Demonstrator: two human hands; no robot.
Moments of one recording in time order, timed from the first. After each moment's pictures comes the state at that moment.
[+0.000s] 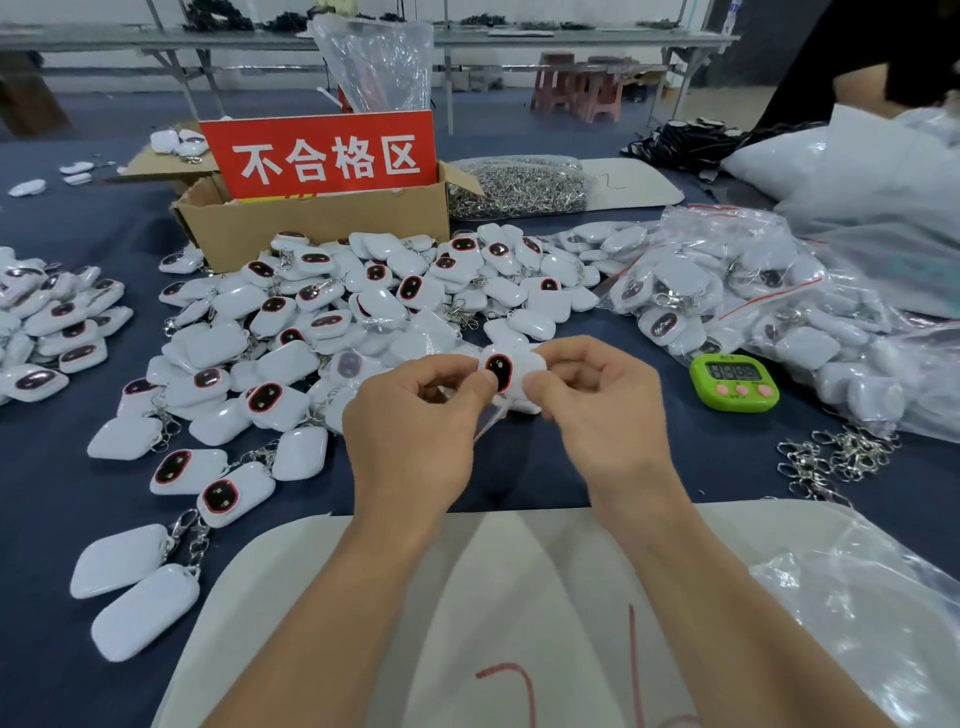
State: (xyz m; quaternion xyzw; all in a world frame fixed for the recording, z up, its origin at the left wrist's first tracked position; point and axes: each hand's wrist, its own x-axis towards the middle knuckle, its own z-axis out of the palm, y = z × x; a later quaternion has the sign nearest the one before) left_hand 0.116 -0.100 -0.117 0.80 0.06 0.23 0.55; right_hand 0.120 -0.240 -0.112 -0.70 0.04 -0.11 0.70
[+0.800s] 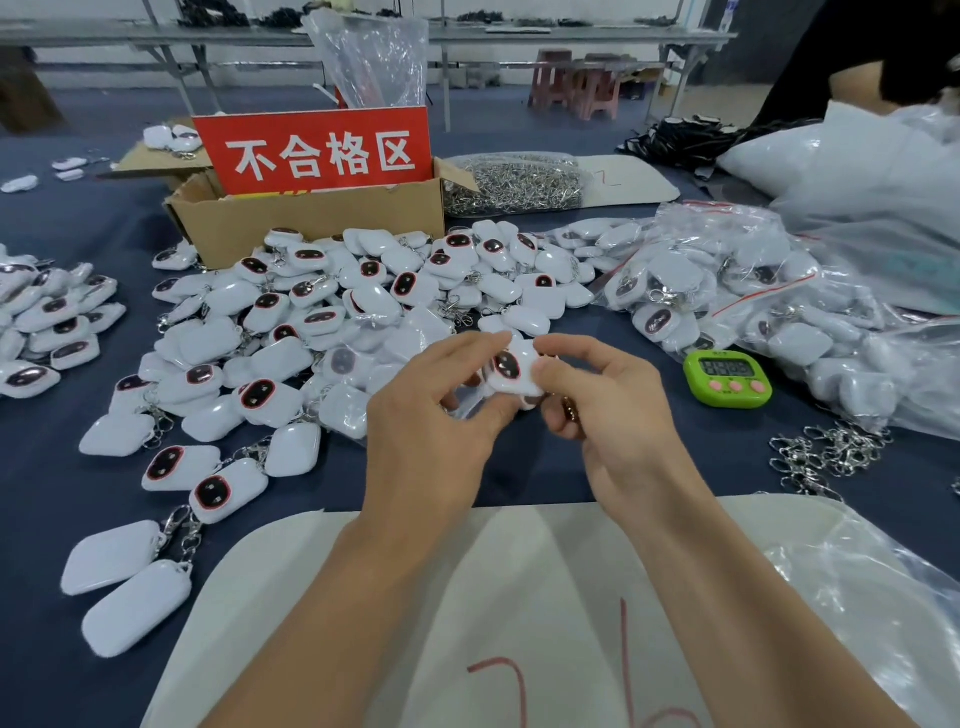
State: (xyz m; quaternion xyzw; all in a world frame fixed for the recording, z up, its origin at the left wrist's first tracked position) left_hand 0.107 -0.104 -0.123 0.81 -0.08 0.24 0.52; right_hand 0.123 -0.251 -0.110 -0.63 0.08 -0.03 0.77
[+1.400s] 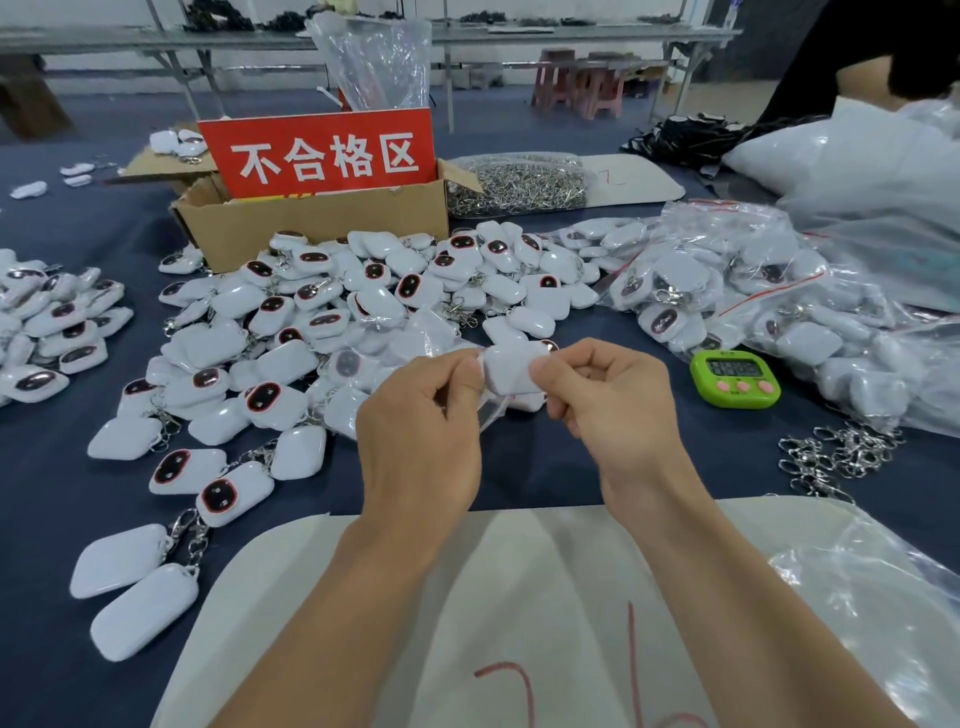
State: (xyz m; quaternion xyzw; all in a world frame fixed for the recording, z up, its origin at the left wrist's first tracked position) left_hand 0.111 -0.099 -0.126 0.85 0.01 0.27 0.45; right_hand 0.123 -0.249 -0.108 -0.69 0.04 -0.07 0.72
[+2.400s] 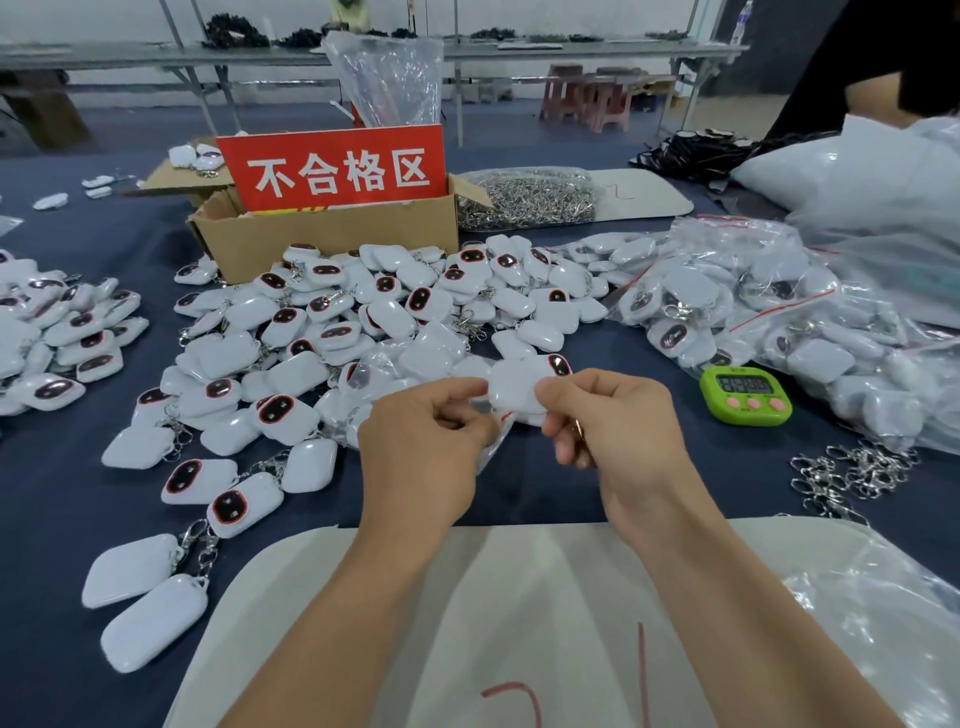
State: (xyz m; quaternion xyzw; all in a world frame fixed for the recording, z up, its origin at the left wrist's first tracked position) left_hand 0.114 -0.095 -0.122 0.81 0.09 0.13 0.56; right_hand 0.121 -0.250 -0.110 -0.70 0.09 -0.02 0.71
